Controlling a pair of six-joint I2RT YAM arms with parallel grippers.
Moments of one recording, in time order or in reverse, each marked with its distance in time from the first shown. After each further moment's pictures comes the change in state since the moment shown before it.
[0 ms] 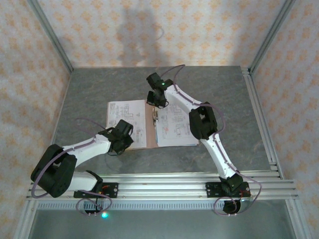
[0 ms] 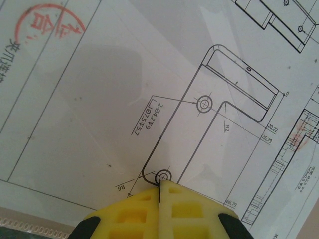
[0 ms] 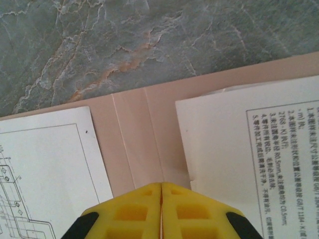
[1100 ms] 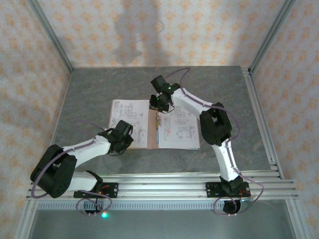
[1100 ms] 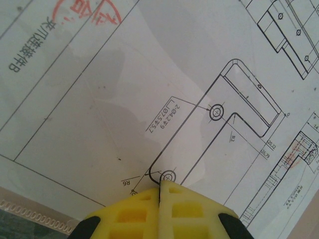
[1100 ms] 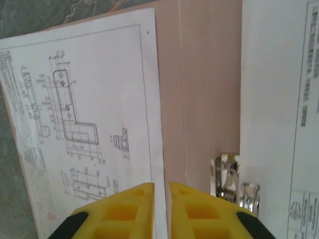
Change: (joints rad) left arm 0.000 -0.008 -0.023 0.055 -0.008 -0.090; right arm 0.027 -0.333 -0.441 0.161 -0.095 0.000
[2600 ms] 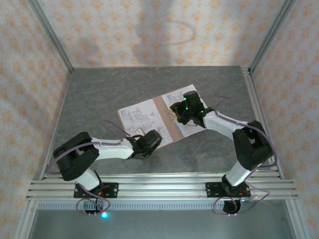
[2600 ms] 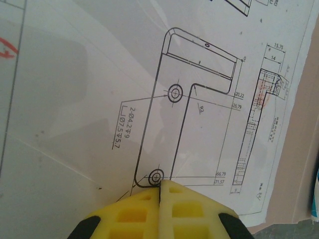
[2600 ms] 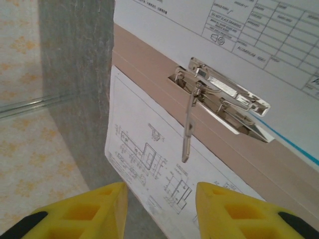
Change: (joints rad) left arm -0.419 0.267 0.143 0.236 -0.134 -0.366; right arm -0.153 -0.548 -0.866 0.657 -0.034 0.612
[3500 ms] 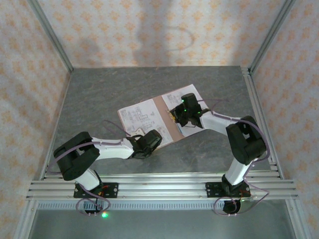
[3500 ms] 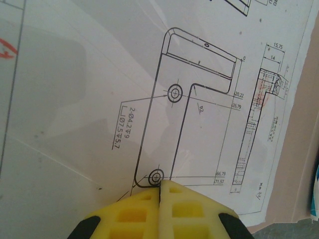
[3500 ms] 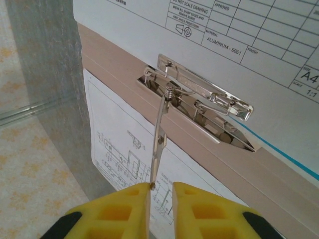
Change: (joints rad) left arm 0.000 0.004 0.003 0.004 0.000 0.000; right arm 0.000 0.077 -0.008 0.042 -0.015 0.058
